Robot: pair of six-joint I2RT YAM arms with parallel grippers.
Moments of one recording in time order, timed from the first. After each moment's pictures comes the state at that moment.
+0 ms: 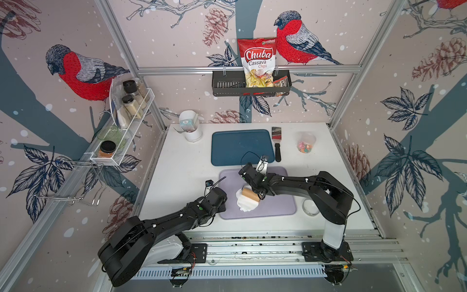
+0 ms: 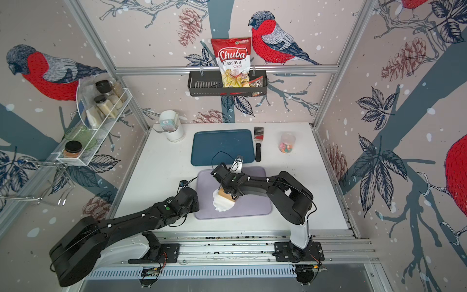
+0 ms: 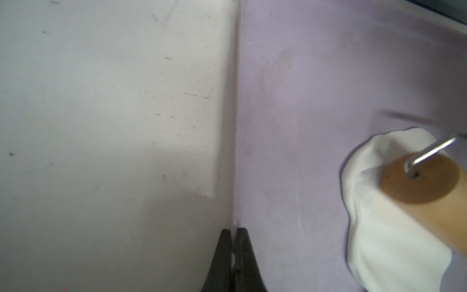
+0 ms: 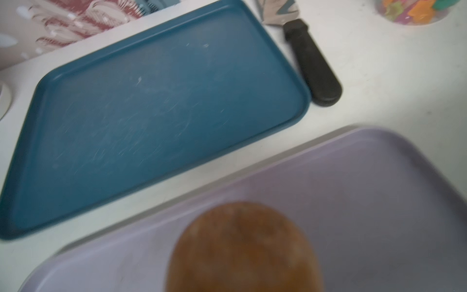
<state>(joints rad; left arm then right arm) -0.75 1.16 0.35 -0.17 -0.24 -0.85 0.94 1.88 1.12 -0.22 0.76 1.00</state>
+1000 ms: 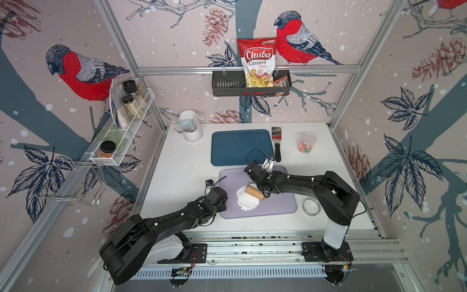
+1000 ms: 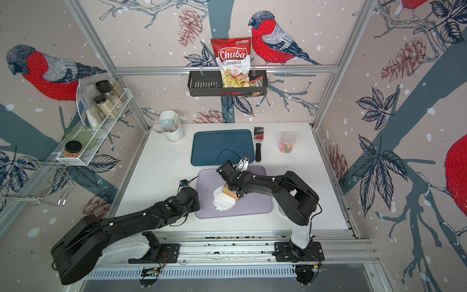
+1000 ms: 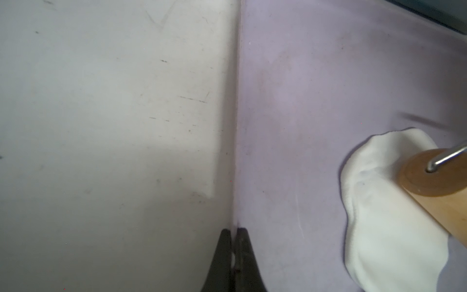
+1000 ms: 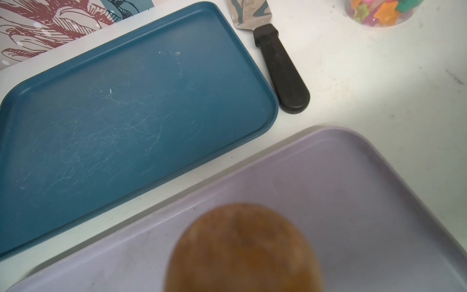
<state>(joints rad) -0.75 1.18 0.35 -0.15 -0.25 -0.86 0.96 1.84 1.09 -0.26 0.73 1.01</state>
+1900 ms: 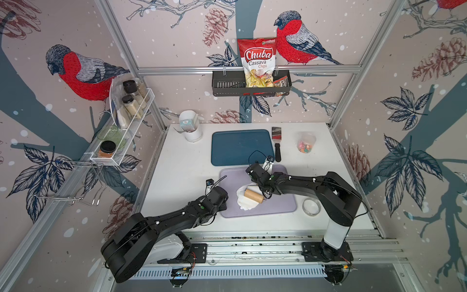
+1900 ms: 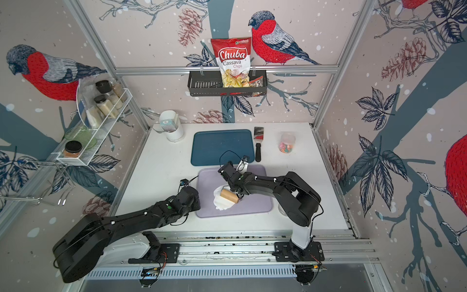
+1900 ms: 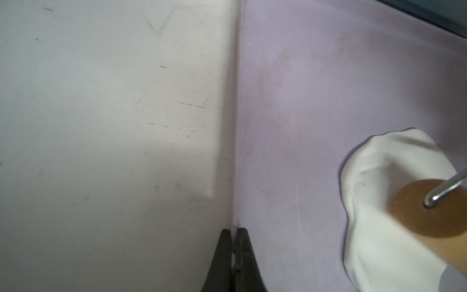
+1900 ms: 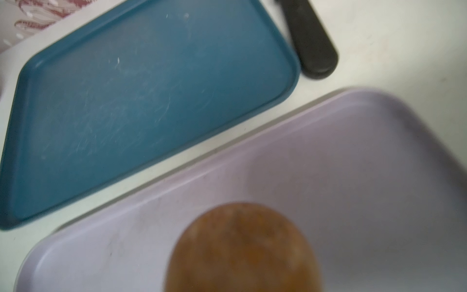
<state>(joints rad) -0.75 1.19 0.36 -0.14 -0.26 -0.86 0.93 1.82 1.05 -0.22 0.62 1.03</state>
